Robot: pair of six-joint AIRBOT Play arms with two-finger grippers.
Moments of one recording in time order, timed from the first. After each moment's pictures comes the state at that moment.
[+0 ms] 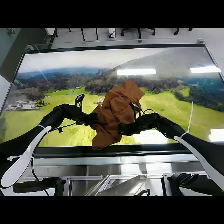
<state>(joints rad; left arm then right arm) -0.31 -1.49 0.98 -2.11 0.84 1.56 0.47 -1.37 0.81 2.43 -0.80 -1.71</state>
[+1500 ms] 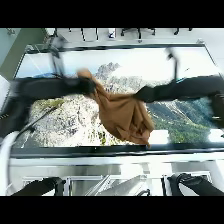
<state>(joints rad) -0.41 -1.24 1.37 -1.98 0.94 1.56 0.20 -1.15 1.17 2.41 -1.12 -1.75</state>
